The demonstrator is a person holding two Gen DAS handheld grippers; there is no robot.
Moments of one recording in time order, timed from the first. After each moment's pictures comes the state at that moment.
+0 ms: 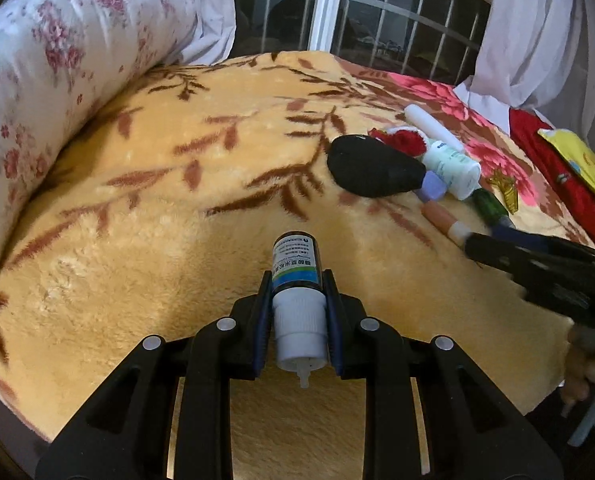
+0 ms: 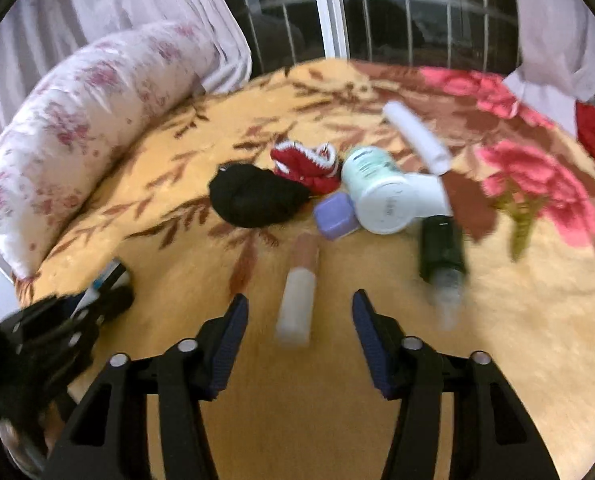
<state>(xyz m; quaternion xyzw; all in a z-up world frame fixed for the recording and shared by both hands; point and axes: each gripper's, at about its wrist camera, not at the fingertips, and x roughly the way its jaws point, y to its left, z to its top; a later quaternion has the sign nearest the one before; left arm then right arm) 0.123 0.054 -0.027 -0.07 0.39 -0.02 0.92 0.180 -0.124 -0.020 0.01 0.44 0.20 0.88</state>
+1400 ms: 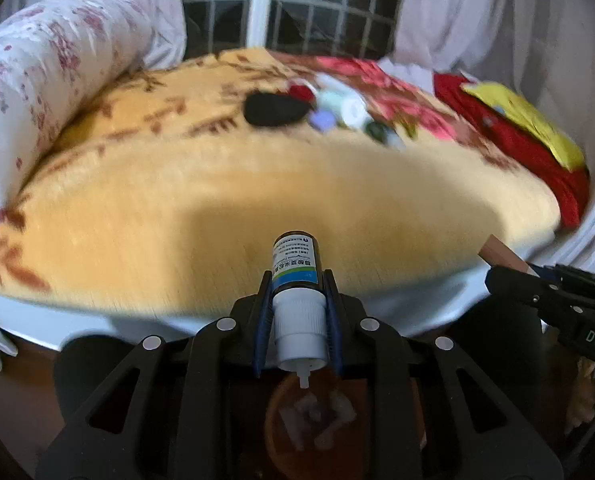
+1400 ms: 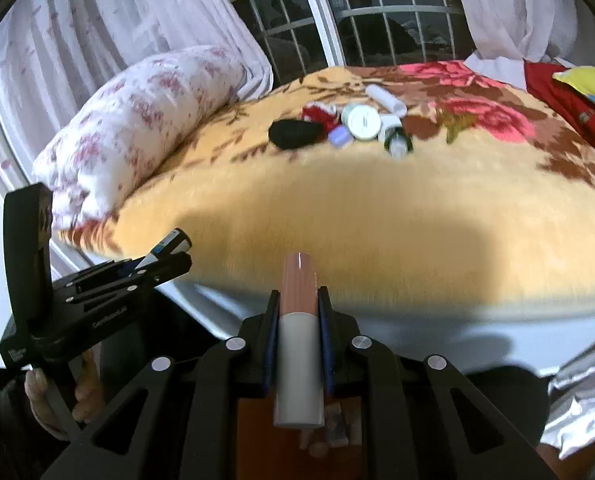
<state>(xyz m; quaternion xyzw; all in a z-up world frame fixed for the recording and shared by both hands) -0.019 -0.002 -0.028 -0.03 0.39 -0.10 0.92 -0.036 -0.196 -0.012 0.06 0.40 0.22 0.89</state>
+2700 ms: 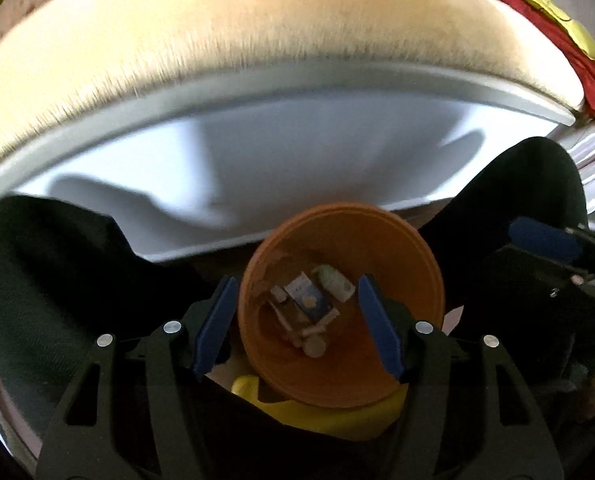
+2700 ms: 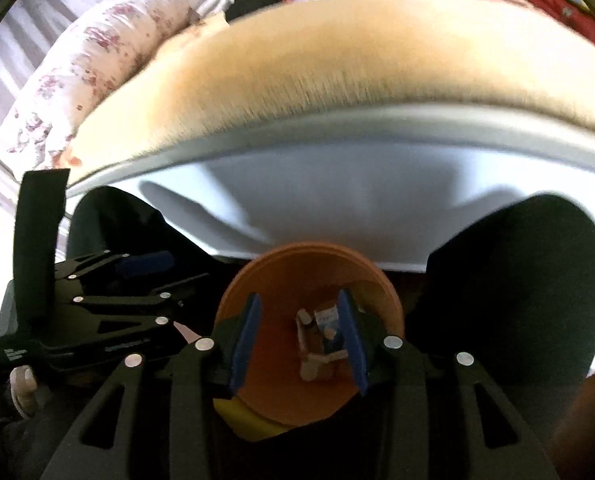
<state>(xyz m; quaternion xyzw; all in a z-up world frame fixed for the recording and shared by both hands) -0.034 -0.036 -0.122 0.02 0.56 -0.11 0.82 -0.071 -0.202 -0.089 0.07 0.52 0.19 0.83</state>
